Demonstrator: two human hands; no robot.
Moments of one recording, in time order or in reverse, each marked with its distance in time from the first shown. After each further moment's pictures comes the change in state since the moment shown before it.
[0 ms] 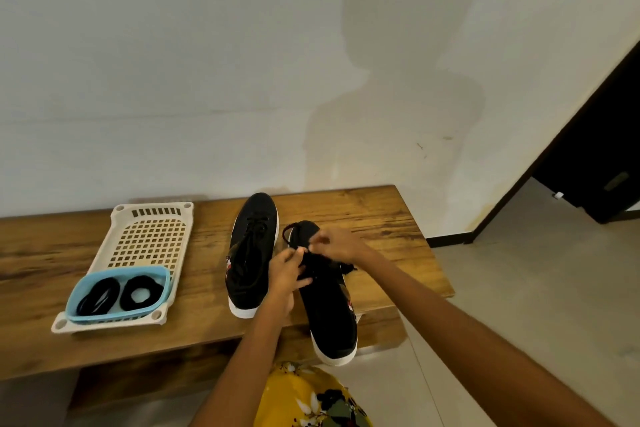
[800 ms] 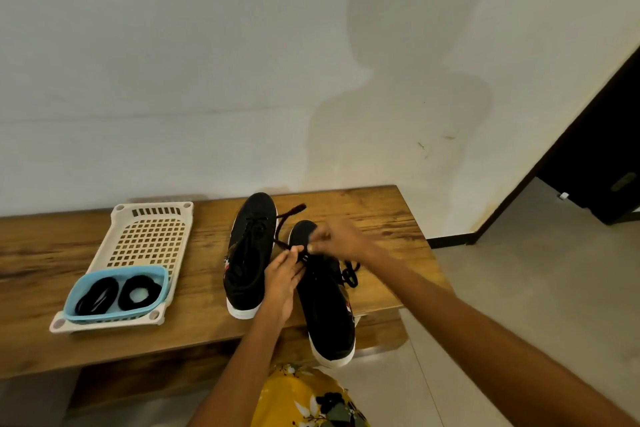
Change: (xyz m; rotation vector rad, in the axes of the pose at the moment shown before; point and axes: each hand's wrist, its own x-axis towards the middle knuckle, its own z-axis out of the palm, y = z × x) left_hand 0.005 -0.013 -0.004 -0.309 -0.039 0.040; right_hand 0.000 -0.004 -0.011 -0.139 0.071 -0.131
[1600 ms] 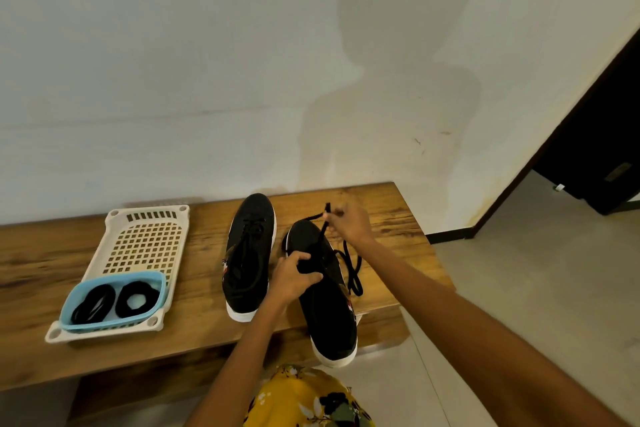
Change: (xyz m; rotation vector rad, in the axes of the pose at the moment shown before) left_hand 0.020 0.004 -0.003 1.078 -0.205 0.091; right_hand 0.030 0.026 0.006 0.349 0.413 0.321
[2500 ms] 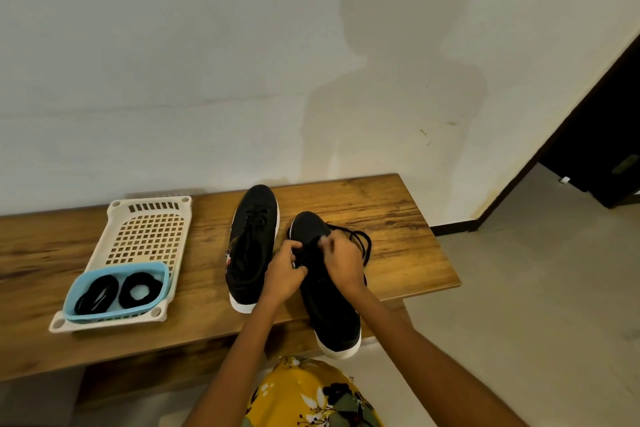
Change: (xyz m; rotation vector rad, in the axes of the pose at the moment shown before) left_hand -0.015 -0.009 -0.010 0.025 0.115 0.046; right_hand -0.043 0.044 0.058 -0.203 0.130 -0.059
